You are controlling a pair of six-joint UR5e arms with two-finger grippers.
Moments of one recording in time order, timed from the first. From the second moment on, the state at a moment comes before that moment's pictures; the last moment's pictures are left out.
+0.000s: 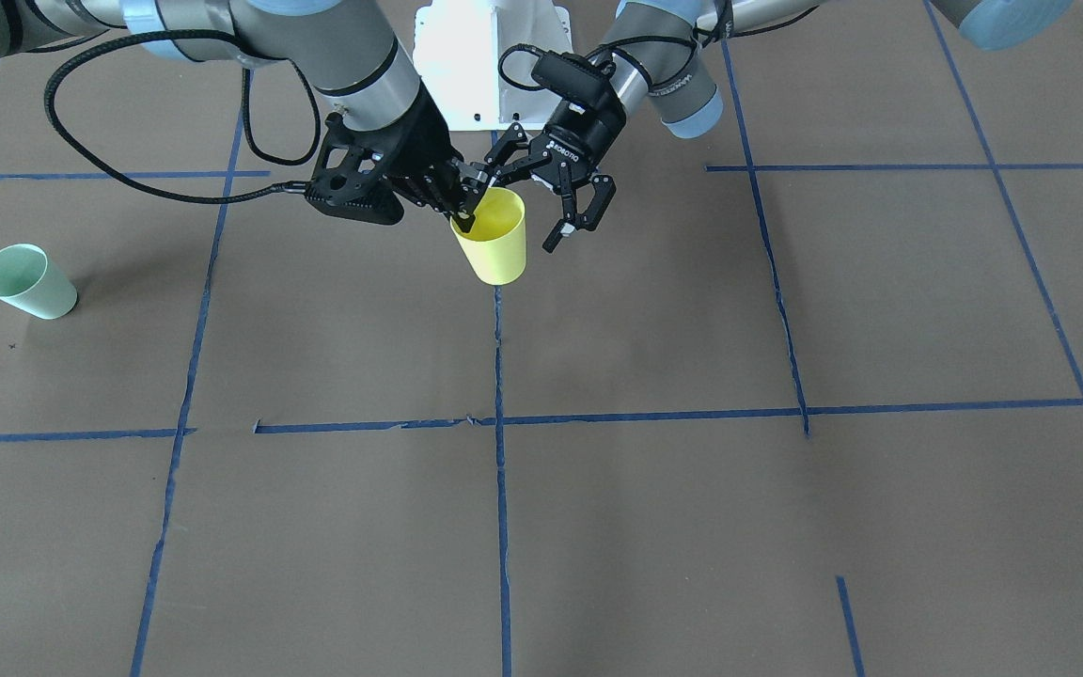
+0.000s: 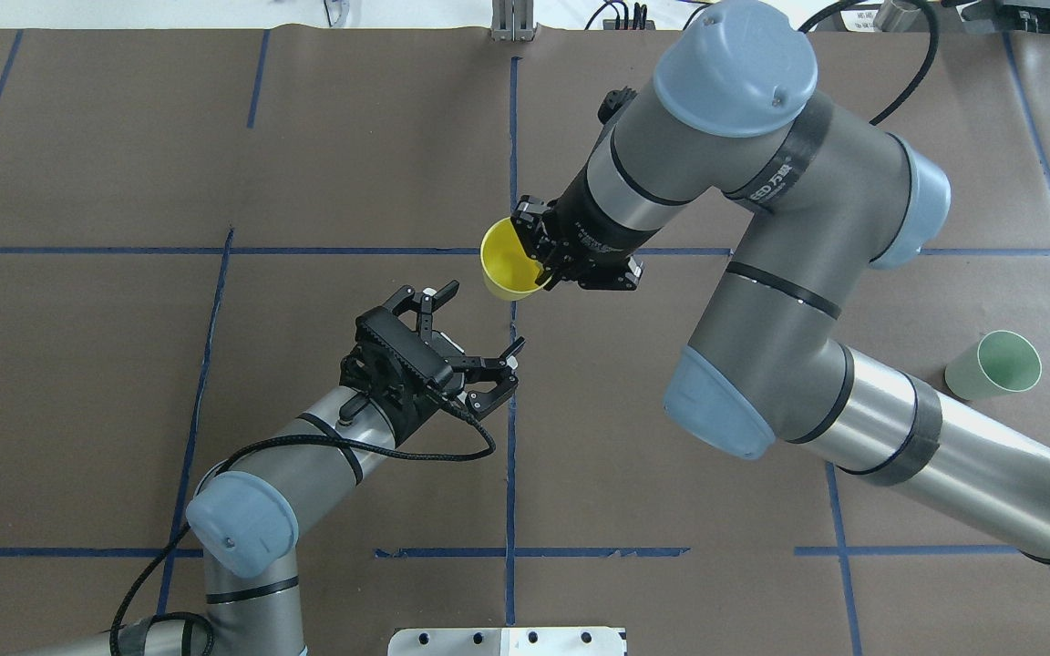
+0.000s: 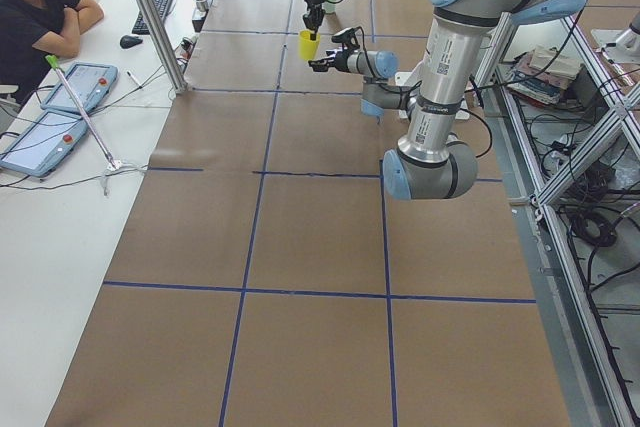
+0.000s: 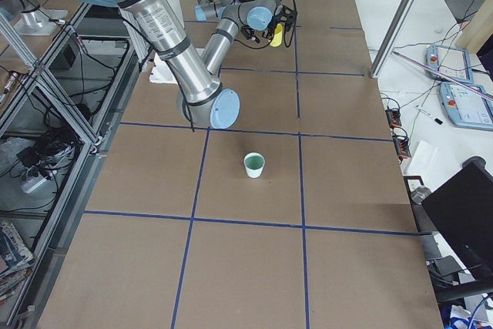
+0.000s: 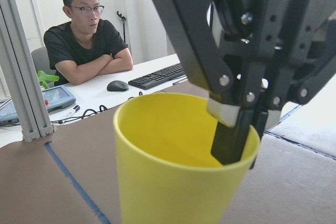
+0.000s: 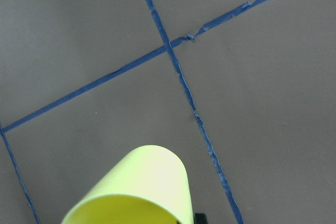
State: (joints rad) left arm -0.24 -2.06 -1.63 -2.79 -0.99 -0.41; right arm 0.69 -0.86 1.82 -1.54 2.11 1.65
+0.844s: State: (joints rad) left arm -0.20 -2.09 -1.62 -2.69 -1.00 -0.50; right arm 0.91 -1.09 1.89 -1.53 2.12 1.67
